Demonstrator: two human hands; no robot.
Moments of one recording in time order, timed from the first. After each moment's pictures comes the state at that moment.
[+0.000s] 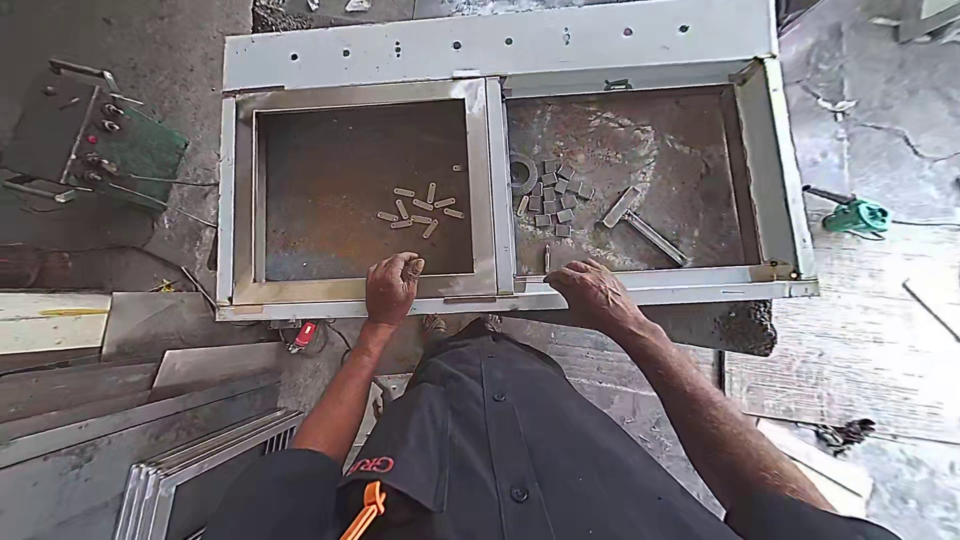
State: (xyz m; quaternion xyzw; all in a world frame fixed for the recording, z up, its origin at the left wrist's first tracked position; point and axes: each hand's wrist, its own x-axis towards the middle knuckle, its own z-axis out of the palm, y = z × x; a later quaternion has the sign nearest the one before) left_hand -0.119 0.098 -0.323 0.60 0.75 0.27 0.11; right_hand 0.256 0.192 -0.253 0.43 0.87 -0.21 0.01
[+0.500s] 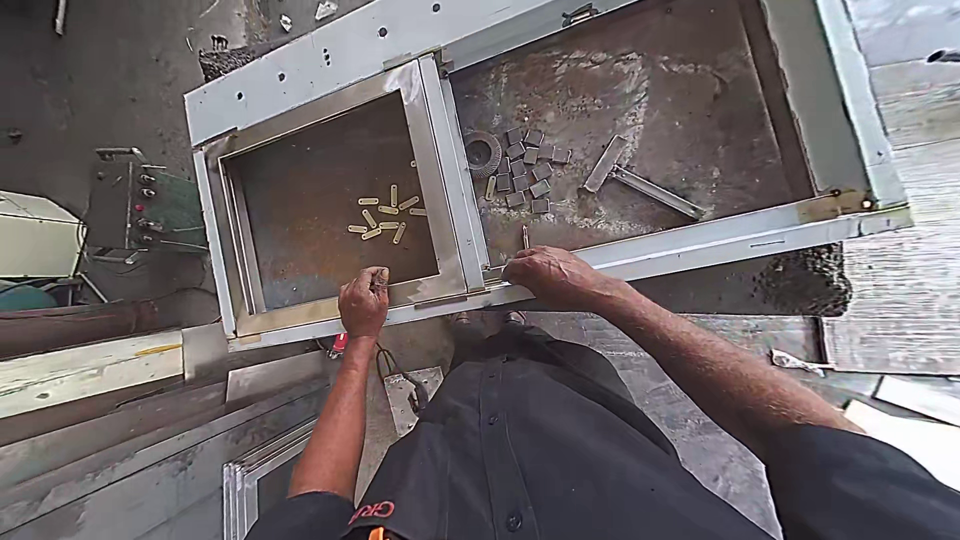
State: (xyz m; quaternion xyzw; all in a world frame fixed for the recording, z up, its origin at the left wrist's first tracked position) left_hand -0.110 0.101 -0.321 0.59 0.79 0.15 0.06; right_hand 0.261 0.215 -0.290 0.31 0.88 -0.36 -0.01
